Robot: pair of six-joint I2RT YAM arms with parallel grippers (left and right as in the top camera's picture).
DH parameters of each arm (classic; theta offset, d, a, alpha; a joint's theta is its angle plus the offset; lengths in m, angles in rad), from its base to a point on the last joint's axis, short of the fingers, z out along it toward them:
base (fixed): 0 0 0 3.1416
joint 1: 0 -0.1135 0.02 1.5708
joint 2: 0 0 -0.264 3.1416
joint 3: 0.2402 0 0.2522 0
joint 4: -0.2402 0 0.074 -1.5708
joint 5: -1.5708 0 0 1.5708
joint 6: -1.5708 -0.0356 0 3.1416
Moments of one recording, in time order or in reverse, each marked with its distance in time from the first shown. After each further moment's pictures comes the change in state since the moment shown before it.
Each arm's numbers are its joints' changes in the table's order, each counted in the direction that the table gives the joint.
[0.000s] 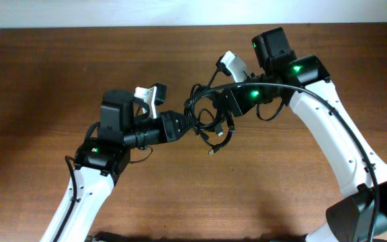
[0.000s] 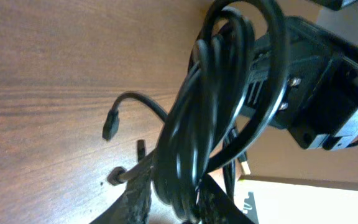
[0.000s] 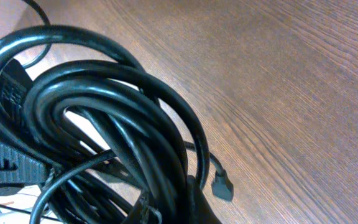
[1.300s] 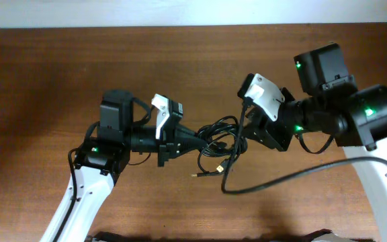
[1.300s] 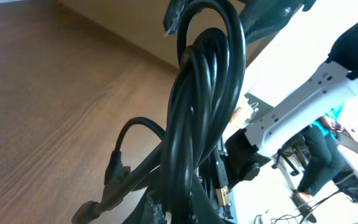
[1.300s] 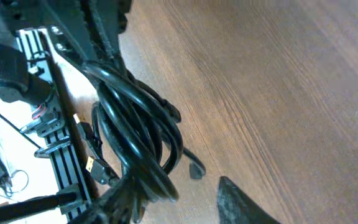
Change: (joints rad) left arm -0.005 0.003 0.000 -0.005 -0.491 -0.793; right arm 0.002 -0.325 0.077 -0.345 -0.091 0.382
